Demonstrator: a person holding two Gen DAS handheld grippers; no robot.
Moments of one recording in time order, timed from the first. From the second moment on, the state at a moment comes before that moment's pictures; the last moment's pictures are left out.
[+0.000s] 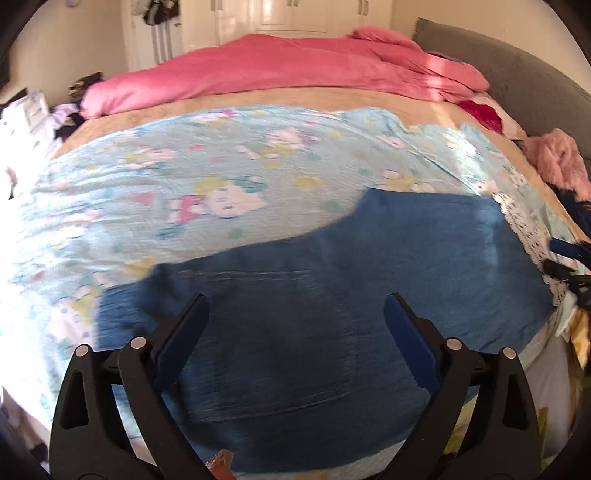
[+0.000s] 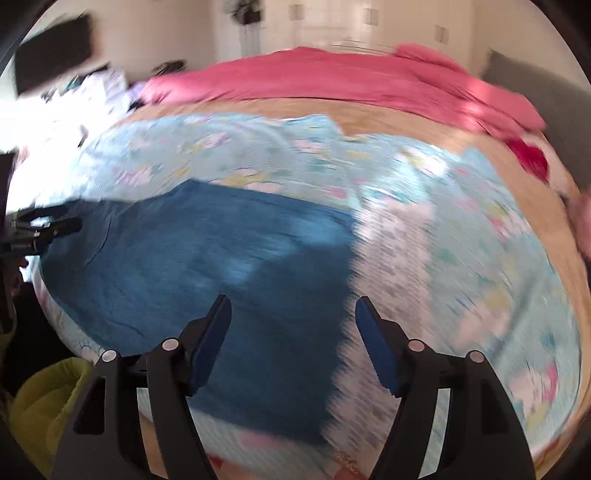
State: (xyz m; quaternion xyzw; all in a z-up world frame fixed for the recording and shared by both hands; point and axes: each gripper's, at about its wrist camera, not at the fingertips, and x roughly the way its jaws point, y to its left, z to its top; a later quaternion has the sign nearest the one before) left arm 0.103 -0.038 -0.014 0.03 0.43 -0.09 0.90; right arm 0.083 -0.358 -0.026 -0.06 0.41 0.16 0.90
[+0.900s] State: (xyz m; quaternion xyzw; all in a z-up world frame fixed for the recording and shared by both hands) left arm 0.092 -0.062 -0.021 0.06 0.42 -0.12 0.90; right arm 0.095 -0.378 -0.016 -0.02 0.41 0.12 0.90
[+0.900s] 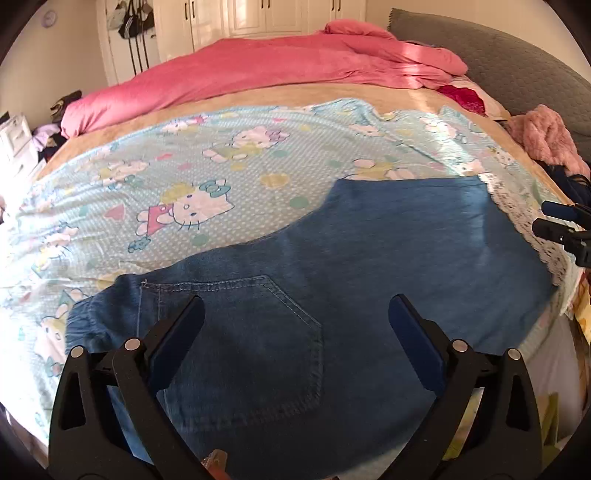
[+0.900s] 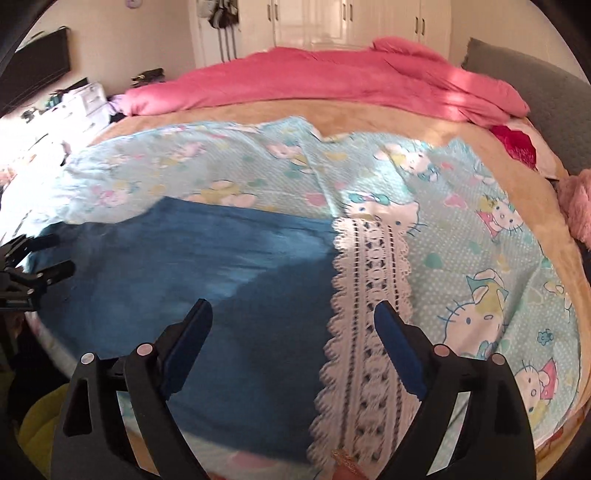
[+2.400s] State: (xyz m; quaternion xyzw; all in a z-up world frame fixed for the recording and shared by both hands) left arm 0.051 -0.084 -0.034 0.06 0.46 -0.14 0.87; right arm 0.038 -0.372 -0.036 0.01 0.45 0.14 0.88
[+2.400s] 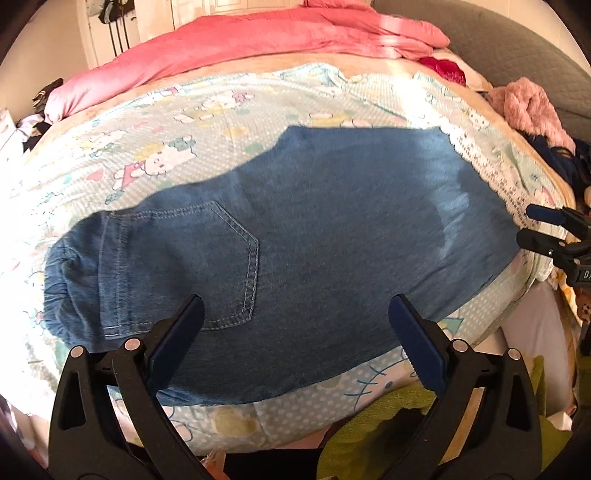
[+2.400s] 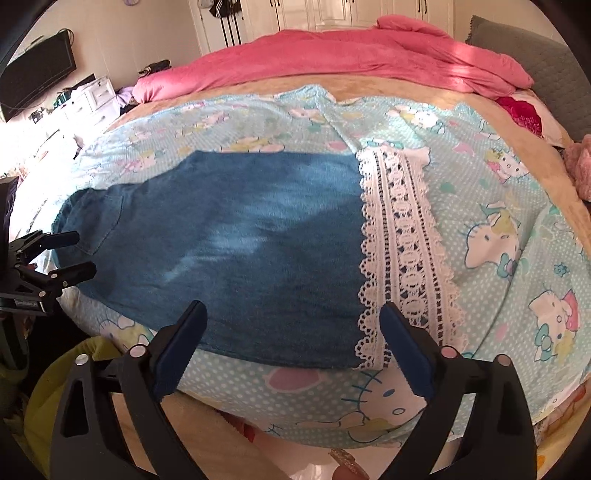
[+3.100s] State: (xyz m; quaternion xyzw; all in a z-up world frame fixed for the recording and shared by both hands) left arm 0.055 -0.114 -0.003 0.06 0.44 -0.17 0.88; right arm 0.032 -0.427 -0.006 0.05 0.39 0.09 0.91
